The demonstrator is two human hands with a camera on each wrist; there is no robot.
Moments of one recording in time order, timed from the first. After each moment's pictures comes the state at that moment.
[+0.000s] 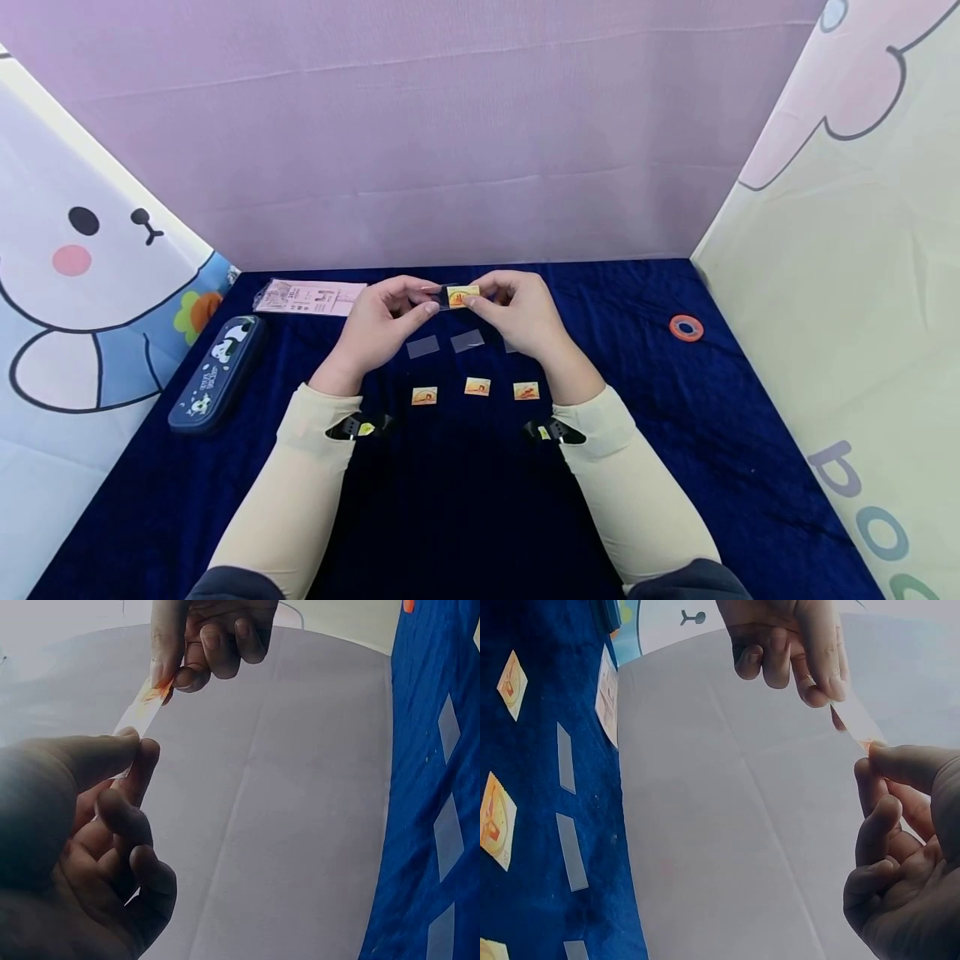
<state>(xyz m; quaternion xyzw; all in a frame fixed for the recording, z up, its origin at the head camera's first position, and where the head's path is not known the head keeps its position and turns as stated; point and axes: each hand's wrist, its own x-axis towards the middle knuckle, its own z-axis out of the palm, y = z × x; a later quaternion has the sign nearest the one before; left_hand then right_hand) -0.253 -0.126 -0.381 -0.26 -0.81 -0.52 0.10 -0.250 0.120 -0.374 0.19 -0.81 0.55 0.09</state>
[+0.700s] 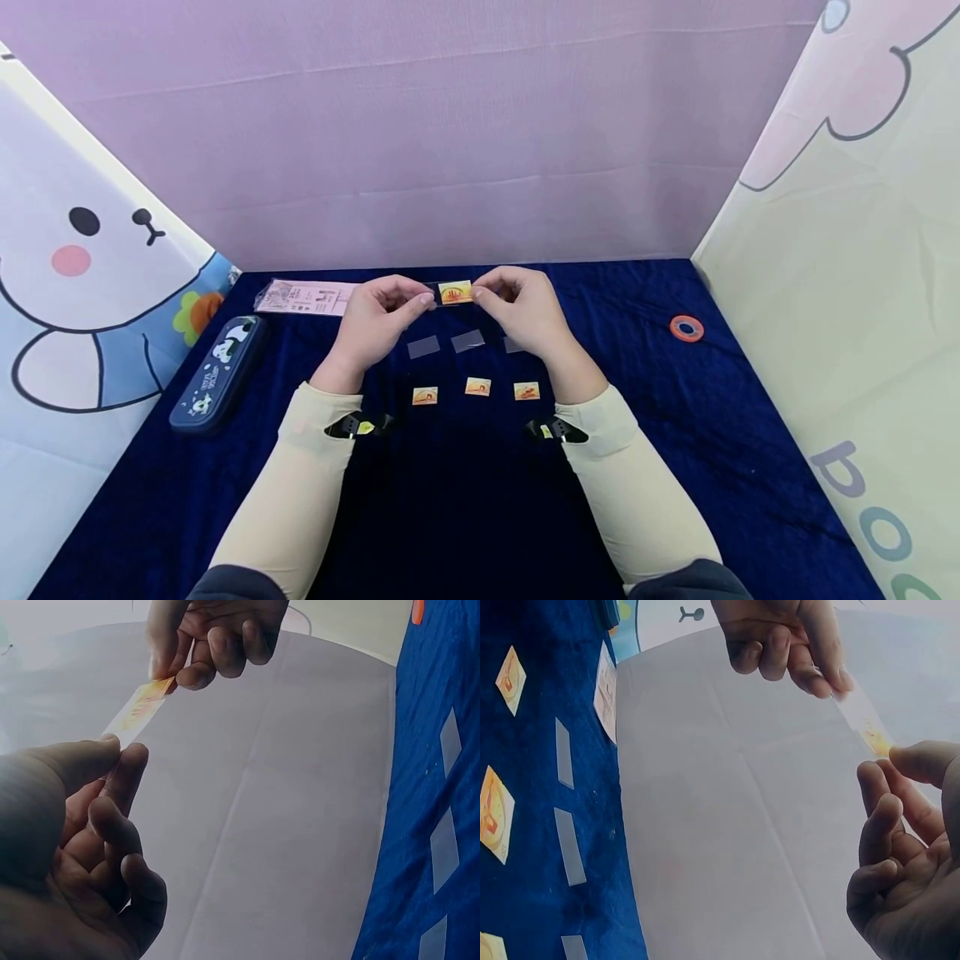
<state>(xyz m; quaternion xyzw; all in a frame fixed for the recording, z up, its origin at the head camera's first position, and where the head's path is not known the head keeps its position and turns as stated) -0.234 -0.121 -0.356 -0.22 -0.78 -0.58 0.11 -0.248 0.118 -0.370 0.19 -0.80 0.56 0.11</state>
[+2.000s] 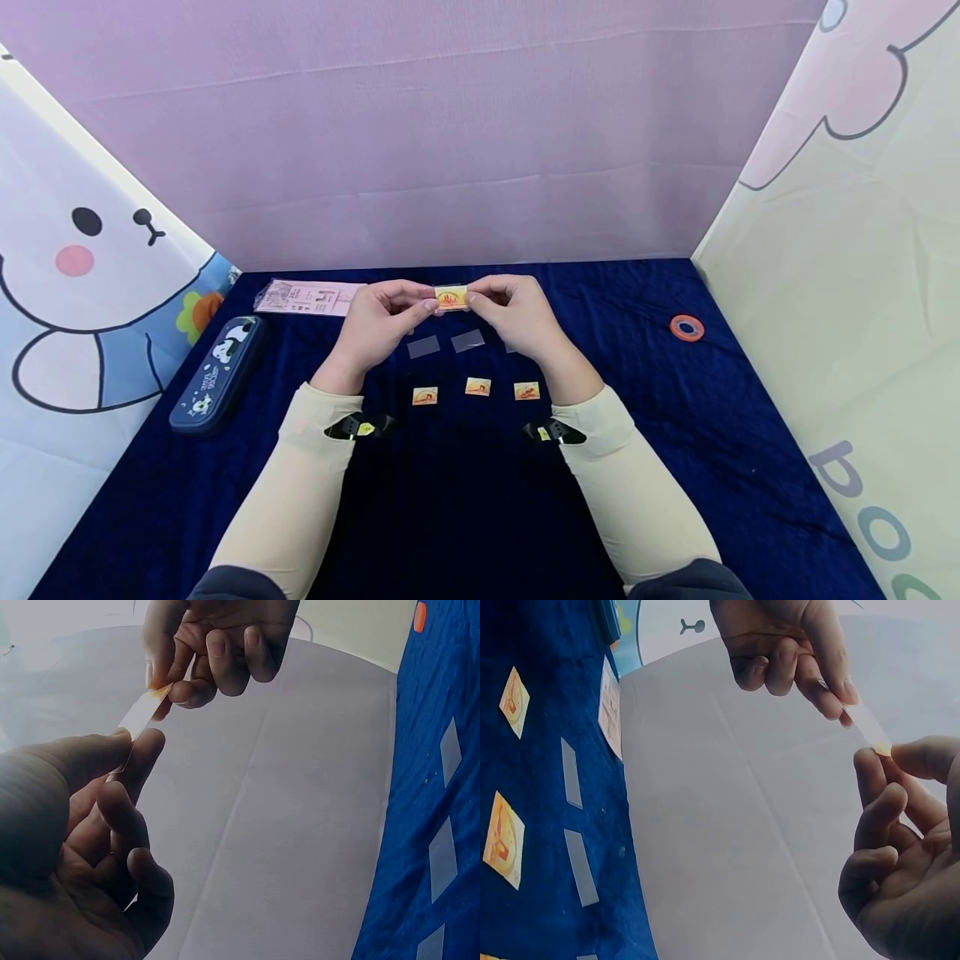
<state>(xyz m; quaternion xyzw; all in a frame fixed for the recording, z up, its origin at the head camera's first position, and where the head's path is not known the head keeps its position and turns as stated) -0.253 -0.127 -0.381 -0.22 -0.79 -0.57 0.07 -0.250 0.117 -0.375 0.21 -0.77 0.60 0.05</state>
